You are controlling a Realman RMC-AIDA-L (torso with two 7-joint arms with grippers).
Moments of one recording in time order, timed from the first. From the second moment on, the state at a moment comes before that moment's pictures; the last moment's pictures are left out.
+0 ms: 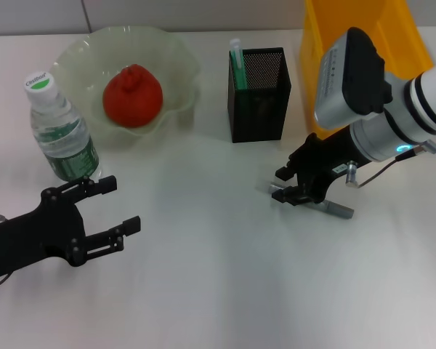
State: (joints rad) left arm -0.43 -2.03 0.02 0.32 2.45 1.70 -0.77; right arm 0.77 2.09 -1.29 -0.78 -2.37 -1.25 1.77
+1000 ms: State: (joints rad) left arm -0.43 -2.02 0.10 0.33 2.45 1.71 -0.78; right arm 0.77 2.09 -1.35 -0.78 -2.37 -1.20 1.78
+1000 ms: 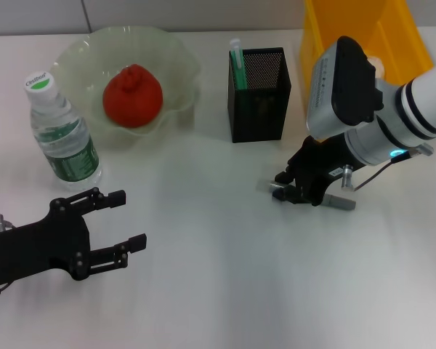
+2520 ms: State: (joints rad) left arm -0.45 -2.01 0.09 0.34 2.45 1.71 -0.80; right arm 0.64 2.08 -1.08 -0.89 -2.05 -1.41 1.62
